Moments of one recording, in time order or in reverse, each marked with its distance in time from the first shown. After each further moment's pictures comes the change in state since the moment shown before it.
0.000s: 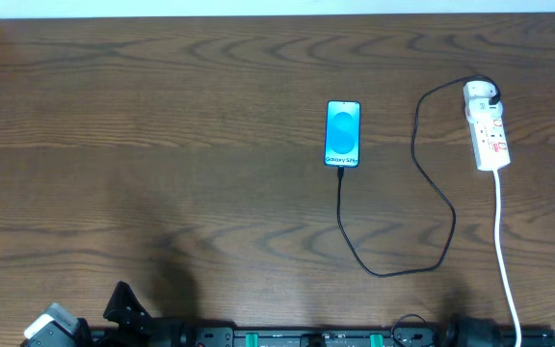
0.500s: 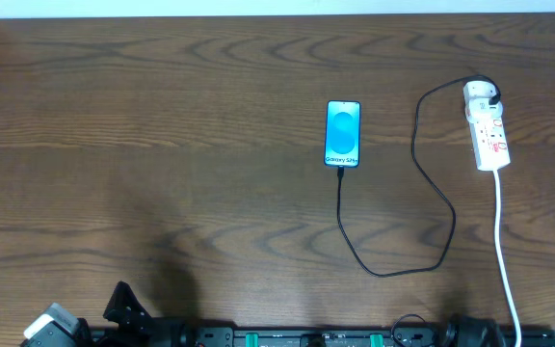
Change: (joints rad) left arm 0.000 0.000 0.000 0.000 0.000 0.000; right arm 0.000 0.000 -0.261 -0.012 0.000 0.031
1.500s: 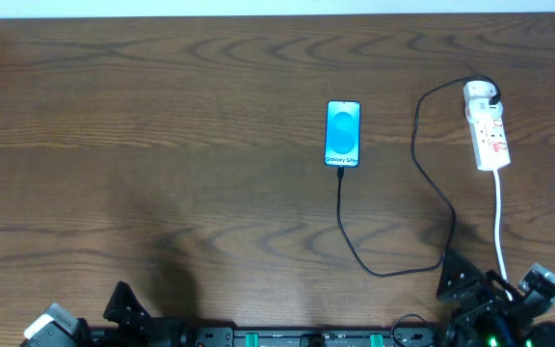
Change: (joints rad) left arm 0.000 0.000 0.000 0.000 0.000 0.000; right arm 0.000 0.002 -0.505 -0.231 0.047 0.176
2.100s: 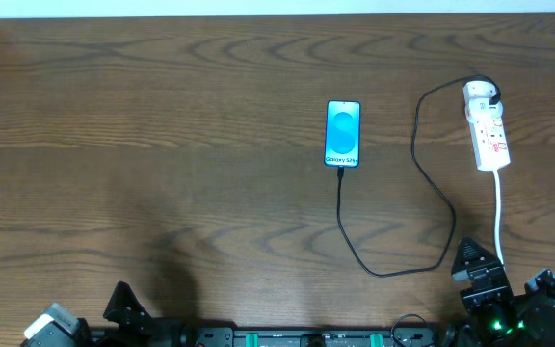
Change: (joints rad) left arm 0.000 0.000 0.000 0.000 0.000 0.000; right arm 0.000 0.000 -0.089 0.023 0.090 0.375
